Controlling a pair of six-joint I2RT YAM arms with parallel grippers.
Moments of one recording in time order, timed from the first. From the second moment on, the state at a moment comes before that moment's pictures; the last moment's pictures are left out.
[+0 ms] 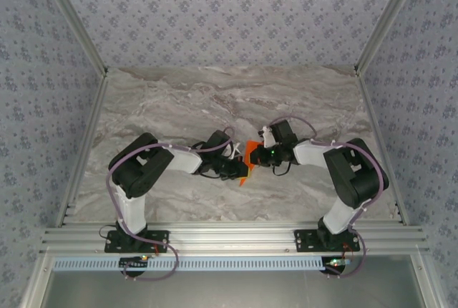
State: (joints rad) left arm -0.80 1.92 0.87 0.19 0.65 -0.88; right arm 0.45 1.68 0.74 -0.06 -0.55 0.49
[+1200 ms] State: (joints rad) left arm -0.80 1.93 0.86 0.25 0.67 -0.90; right arm 0.26 1.80 0.87 -0.20 -0.61 0.36
